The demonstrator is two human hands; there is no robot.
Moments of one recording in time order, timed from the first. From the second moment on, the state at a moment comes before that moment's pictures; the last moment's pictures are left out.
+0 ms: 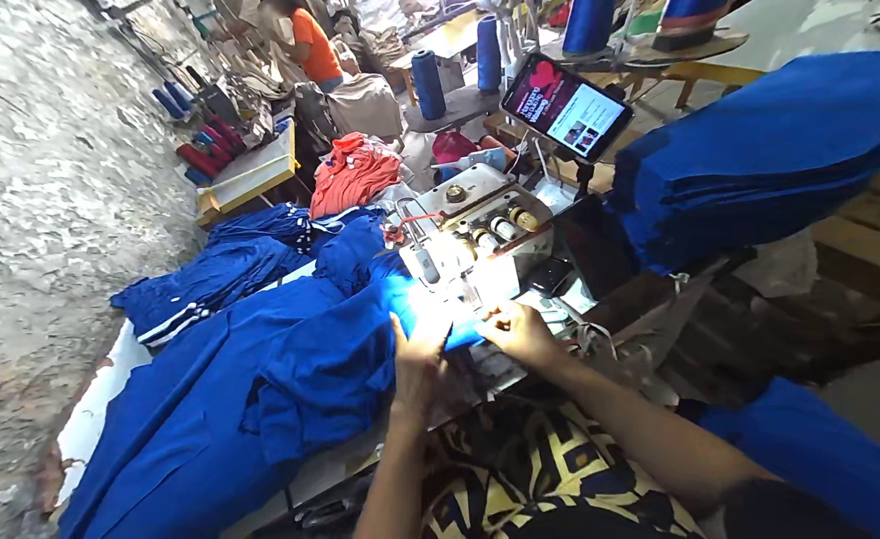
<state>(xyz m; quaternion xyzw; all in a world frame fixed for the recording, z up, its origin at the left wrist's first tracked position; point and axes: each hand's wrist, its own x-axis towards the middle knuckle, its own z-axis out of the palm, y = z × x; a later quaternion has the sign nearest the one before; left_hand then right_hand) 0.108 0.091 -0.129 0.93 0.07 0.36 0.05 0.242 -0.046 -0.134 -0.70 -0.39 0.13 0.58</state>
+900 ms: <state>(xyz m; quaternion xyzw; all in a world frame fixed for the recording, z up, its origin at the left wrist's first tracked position) 0.097 0.084 -0.086 0.85 0.43 0.17 0.27 0.286 -0.091 -0.199 -0.82 -0.47 -0.13 0.30</state>
